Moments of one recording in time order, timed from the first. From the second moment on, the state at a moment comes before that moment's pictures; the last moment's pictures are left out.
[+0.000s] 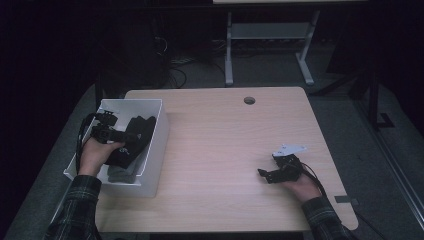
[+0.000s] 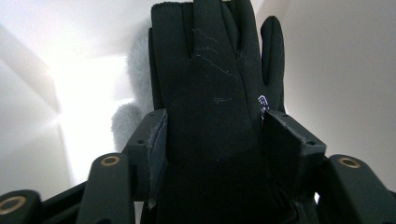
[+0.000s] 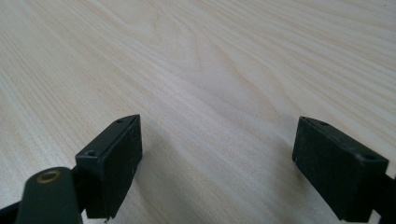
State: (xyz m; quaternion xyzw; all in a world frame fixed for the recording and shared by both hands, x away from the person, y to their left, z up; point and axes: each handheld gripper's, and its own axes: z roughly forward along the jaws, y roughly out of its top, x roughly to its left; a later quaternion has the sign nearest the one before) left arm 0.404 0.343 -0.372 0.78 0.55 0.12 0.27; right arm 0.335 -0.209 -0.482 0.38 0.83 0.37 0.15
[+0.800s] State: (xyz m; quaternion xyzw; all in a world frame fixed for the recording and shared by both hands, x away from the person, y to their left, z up) left arm 0.396 0.341 -0.337 0.78 0.53 0.16 0.30; right arm 0.335 -0.209 -0.482 0.38 0.83 0.37 0.15
